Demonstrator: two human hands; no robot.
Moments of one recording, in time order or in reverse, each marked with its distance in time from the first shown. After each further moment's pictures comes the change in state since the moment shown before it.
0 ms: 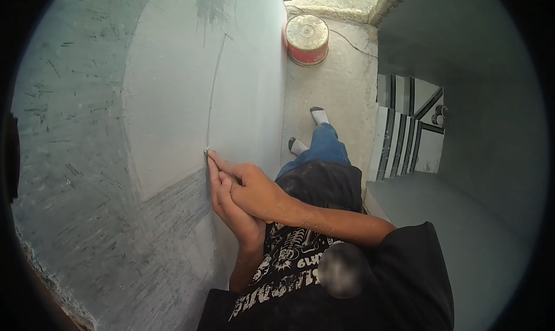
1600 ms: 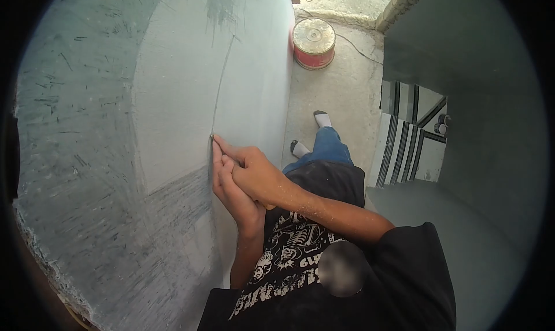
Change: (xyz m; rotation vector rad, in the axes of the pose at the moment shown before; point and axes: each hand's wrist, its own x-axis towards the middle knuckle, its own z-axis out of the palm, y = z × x) left_hand 0.030 -0.006 0.036 0.016 0.286 0.008; right_hand 0.020 -0.003 -0.017 0.020 -0.031 0.080
